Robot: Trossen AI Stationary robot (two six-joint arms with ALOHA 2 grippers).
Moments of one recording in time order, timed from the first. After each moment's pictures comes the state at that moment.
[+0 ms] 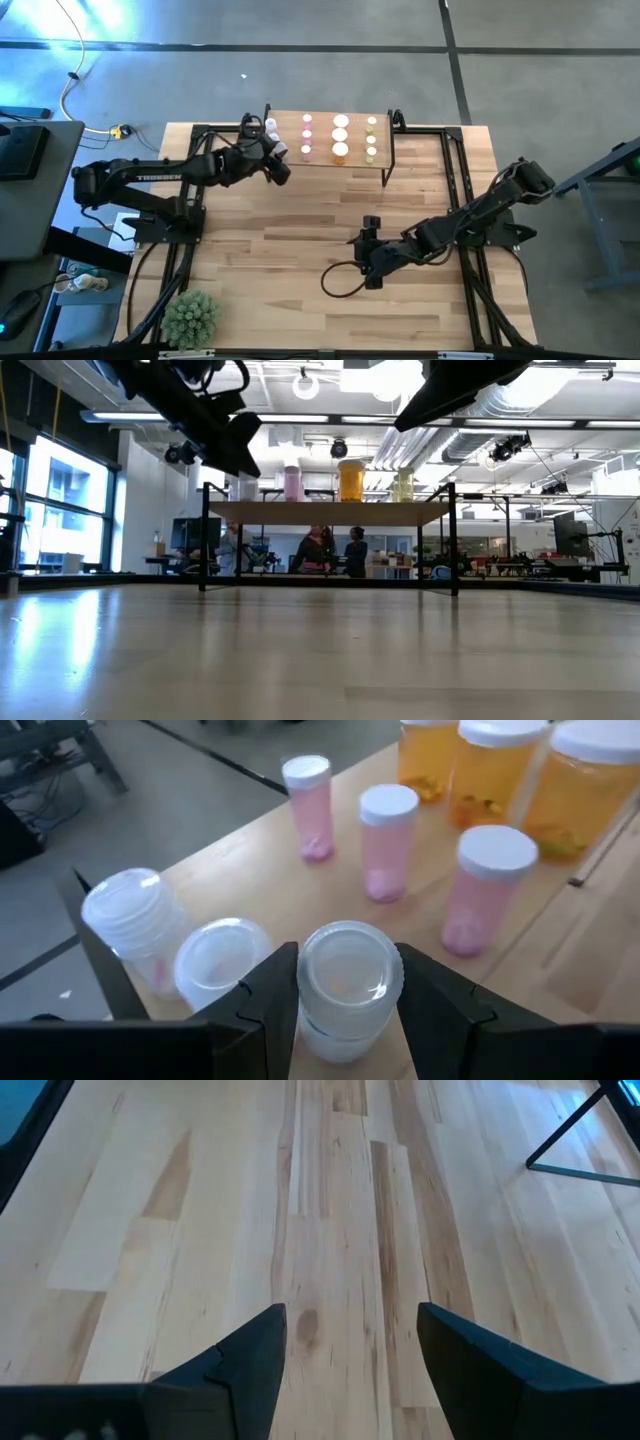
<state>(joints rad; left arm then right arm) 0.41 1.19 0.75 -0.09 -0.50 -0.15 0.47 1.52 1.06 -0.35 0.44 0.20</state>
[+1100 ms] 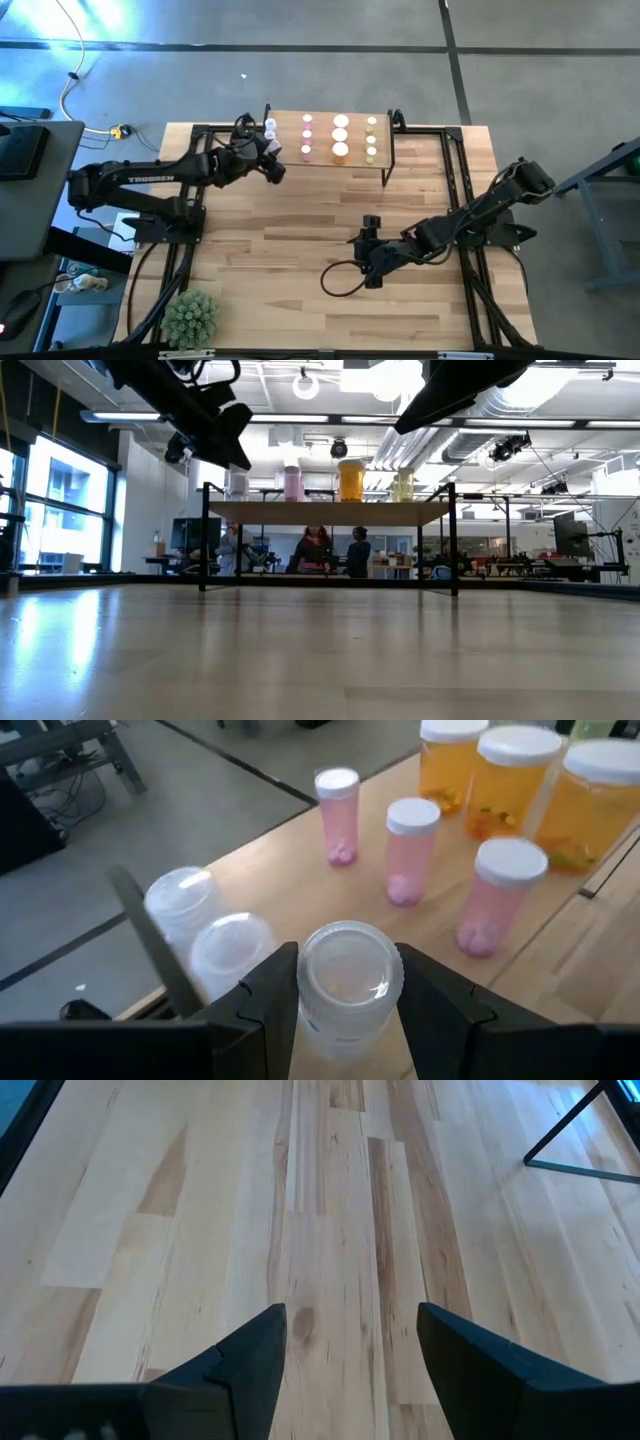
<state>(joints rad) 0.40 1.13 0.75 -0.15 -0.55 -0.18 0.47 1.52 1.06 -0.36 0.44 0.20</state>
